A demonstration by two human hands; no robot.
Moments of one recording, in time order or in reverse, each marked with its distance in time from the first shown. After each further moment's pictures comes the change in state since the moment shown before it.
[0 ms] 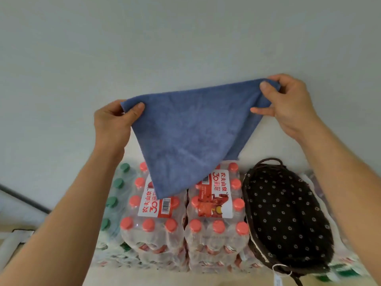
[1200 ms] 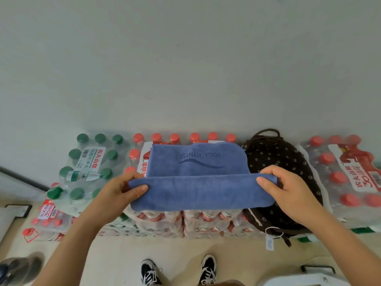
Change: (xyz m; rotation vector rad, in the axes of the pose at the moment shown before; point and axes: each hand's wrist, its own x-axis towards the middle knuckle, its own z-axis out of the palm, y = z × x) left_hand -0.138 -0.107 -0.077 0.249 -0.652 -0.393; right_hand -0.198 0.090 -0.033 -0.516 -0.321 0.230
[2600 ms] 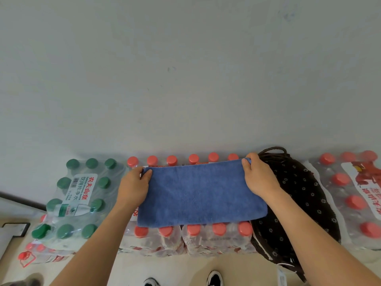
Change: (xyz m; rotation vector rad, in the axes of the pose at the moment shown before) left_hand 0.132 -0.015 0.021 0.388 0.399 -0.268; right_hand 0.142 0.038 0.044 -0.313 0.089 0.239
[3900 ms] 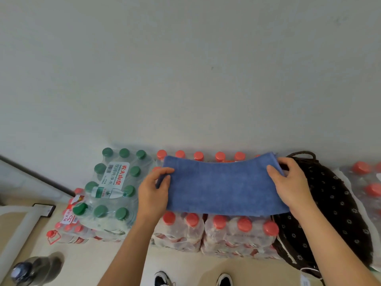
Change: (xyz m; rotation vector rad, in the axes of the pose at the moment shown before) left_hand -0.063 -0.013 -0.021 -0.417 0.190 0.122; right_hand -0.042 -0.029 -0.005 0.543 0.134 0.146
